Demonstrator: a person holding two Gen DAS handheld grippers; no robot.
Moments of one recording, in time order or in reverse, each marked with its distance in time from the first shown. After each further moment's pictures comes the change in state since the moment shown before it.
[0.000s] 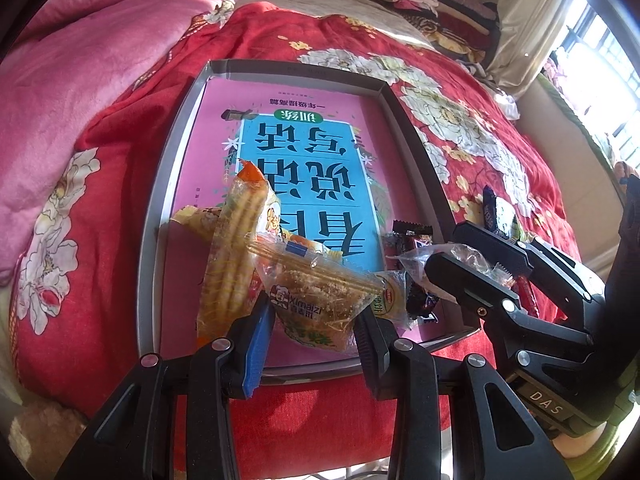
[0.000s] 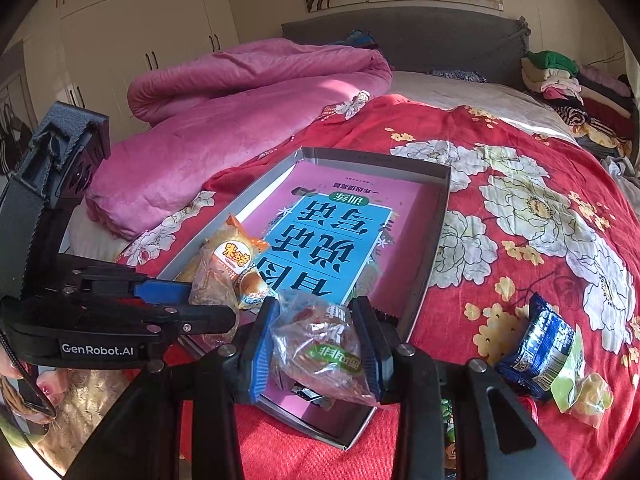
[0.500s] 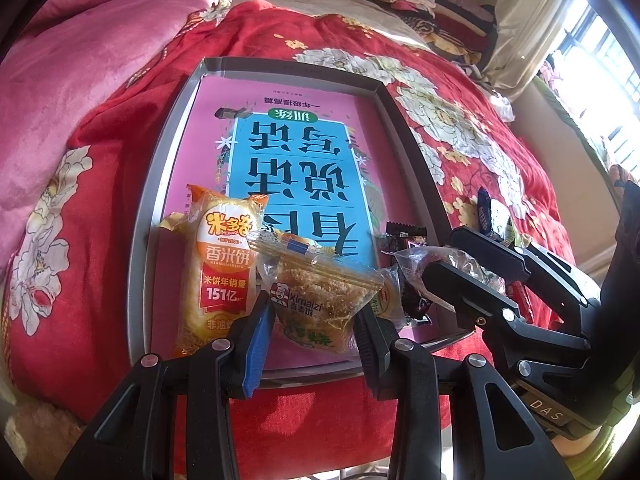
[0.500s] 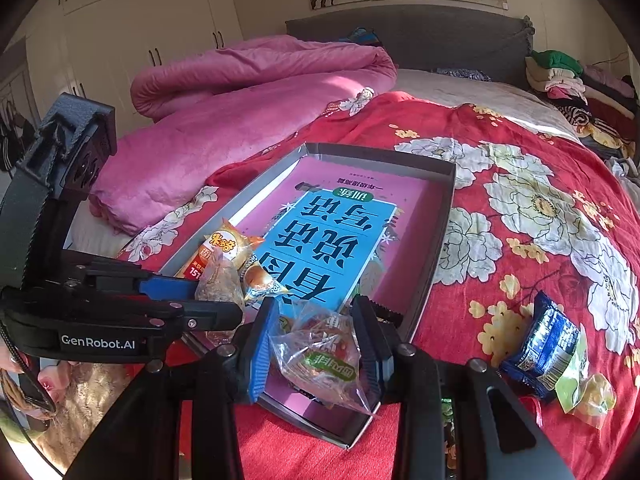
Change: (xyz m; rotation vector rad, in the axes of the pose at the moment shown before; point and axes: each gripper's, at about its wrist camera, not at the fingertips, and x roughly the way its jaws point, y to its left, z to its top) left arm 0.002 -0.001 0.001 -0.007 0.001 -0.026; right arm -0.003 -0.001 -0.002 0.004 0.002 0.018
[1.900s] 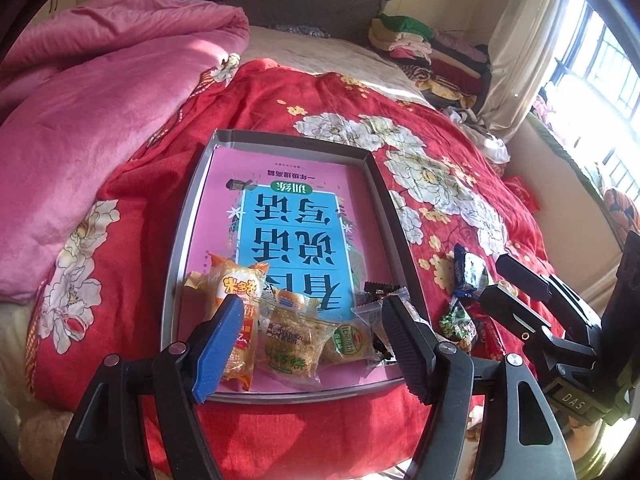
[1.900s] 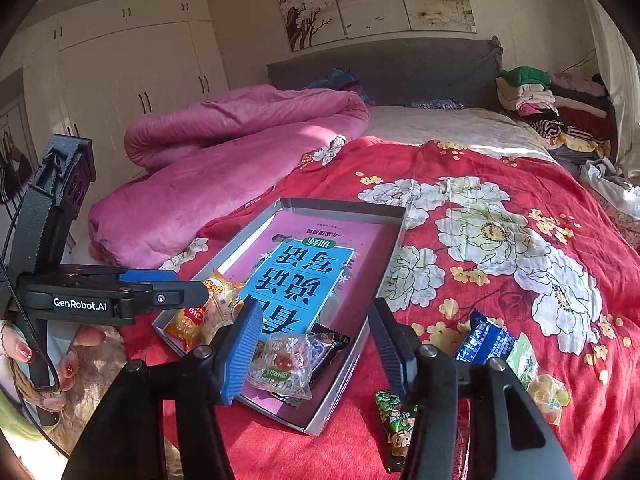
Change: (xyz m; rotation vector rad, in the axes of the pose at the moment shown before) left arm -0.053 -0.011 0.010 -0.010 -0.187 0.012; right arm -0.066 -0.026 0.003 0.053 -0.173 -0.045
